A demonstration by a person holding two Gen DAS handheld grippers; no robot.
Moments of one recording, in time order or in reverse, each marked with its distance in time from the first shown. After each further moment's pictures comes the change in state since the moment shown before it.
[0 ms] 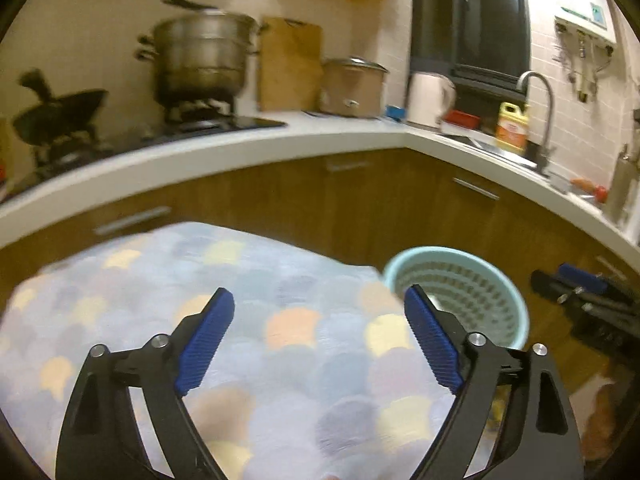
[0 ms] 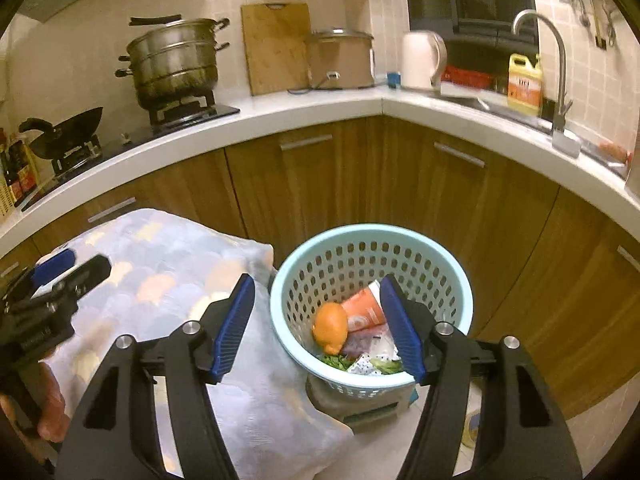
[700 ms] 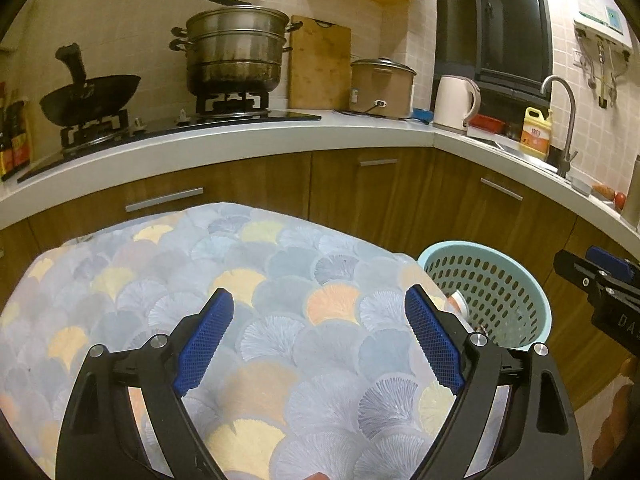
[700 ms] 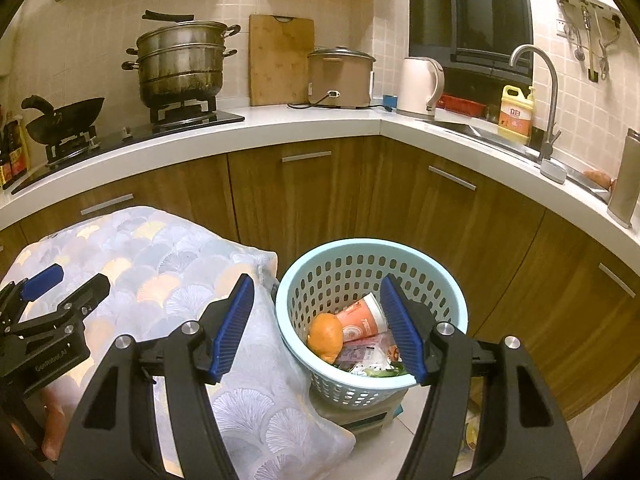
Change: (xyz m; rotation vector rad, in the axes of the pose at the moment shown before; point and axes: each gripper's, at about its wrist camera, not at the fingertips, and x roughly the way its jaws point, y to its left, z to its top) left arm -0.001 0.020 -0.023 -0.047 -0.002 0.058; right arm -0.008 0.035 -0.010 -0.055 -0.060 -0.080
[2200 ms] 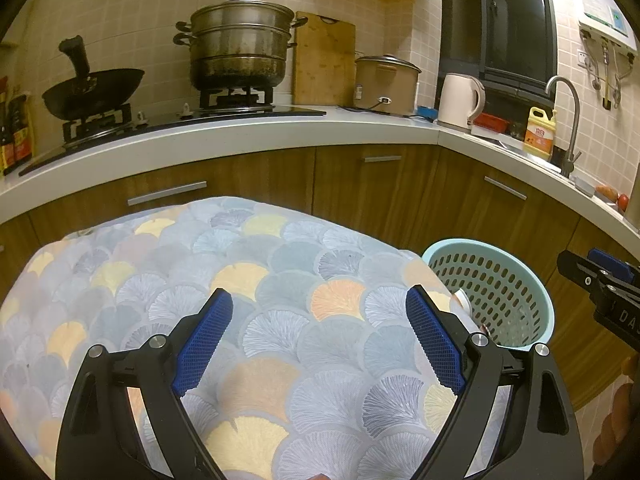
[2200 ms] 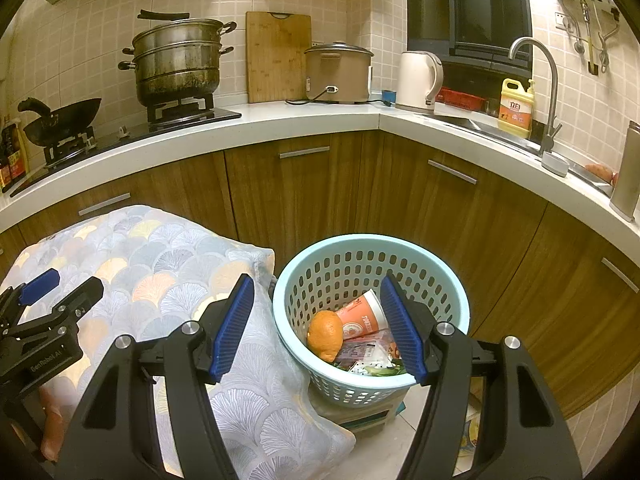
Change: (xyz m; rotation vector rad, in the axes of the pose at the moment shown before) left arm 0.001 0.006 -0.002 -0.013 0.012 0.007; right arm 0.007 -0.008 -0.002 0.010 0.014 0.010
